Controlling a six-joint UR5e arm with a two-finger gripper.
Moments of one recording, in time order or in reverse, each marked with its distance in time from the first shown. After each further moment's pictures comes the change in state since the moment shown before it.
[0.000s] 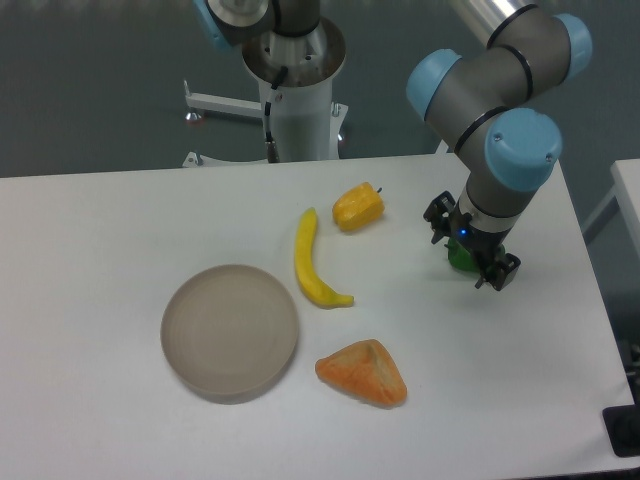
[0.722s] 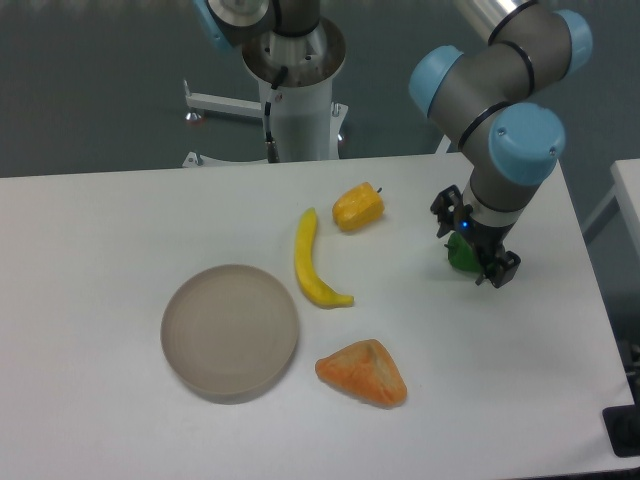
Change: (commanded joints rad) arm 0.054 0.032 -0.075 0.031 -0.002 0.461
